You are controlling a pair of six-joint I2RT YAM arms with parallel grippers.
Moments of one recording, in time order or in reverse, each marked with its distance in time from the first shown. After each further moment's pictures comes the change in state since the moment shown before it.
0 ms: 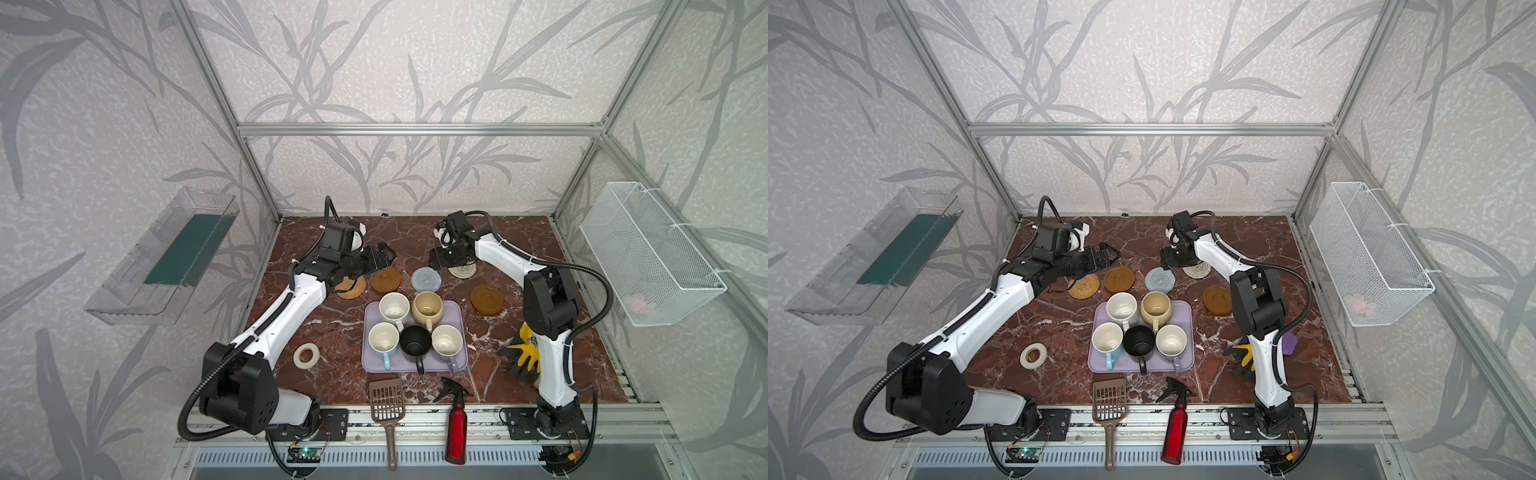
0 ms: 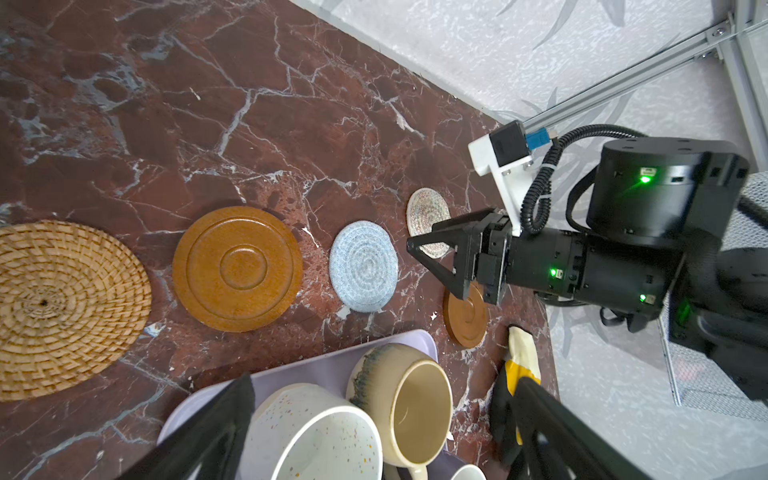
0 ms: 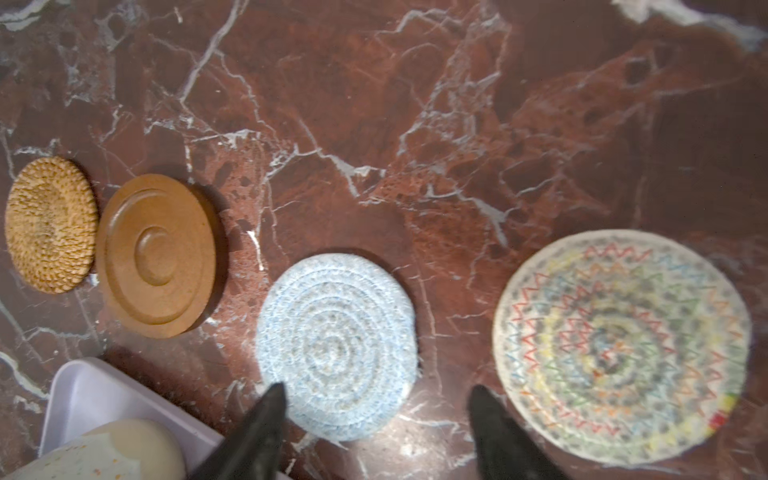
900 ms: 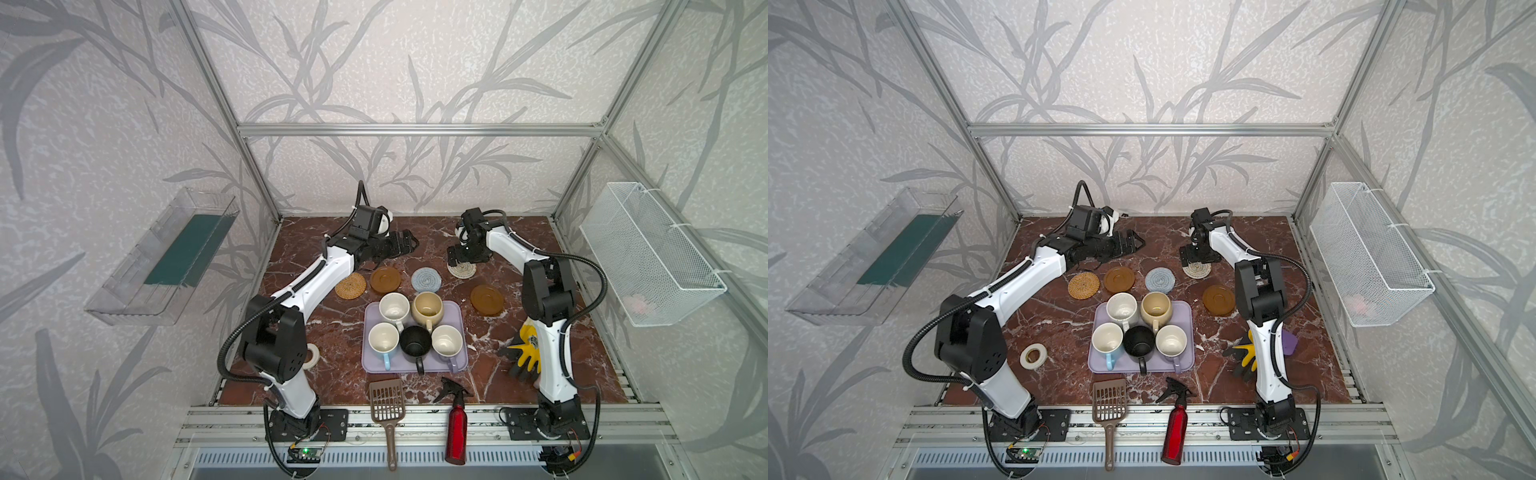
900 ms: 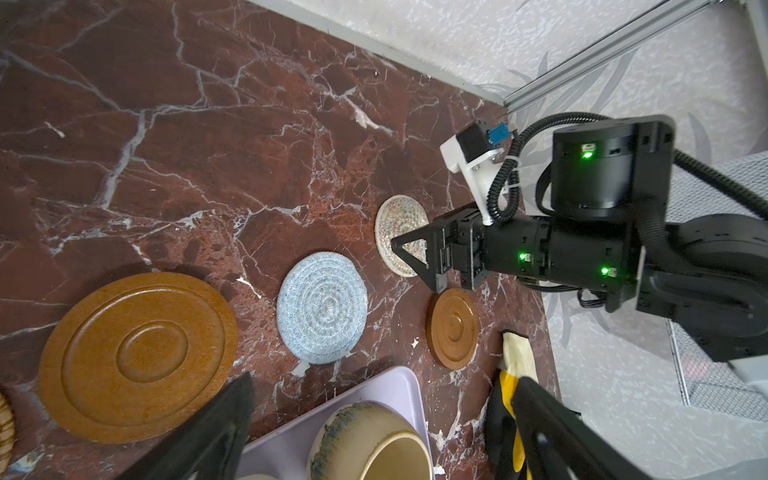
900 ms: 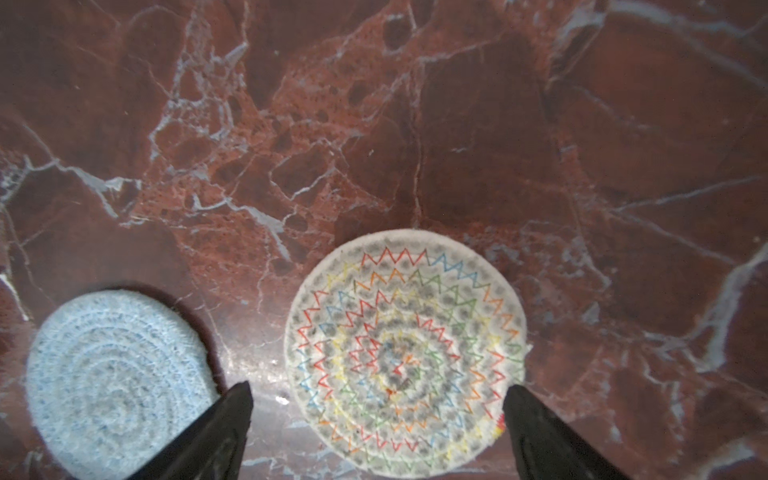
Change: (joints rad) left arm -0.092 0.341 0.318 -0.042 0.001 0.061; right arm -0.127 0.146 0.145 -0.138 0.095 -0.098
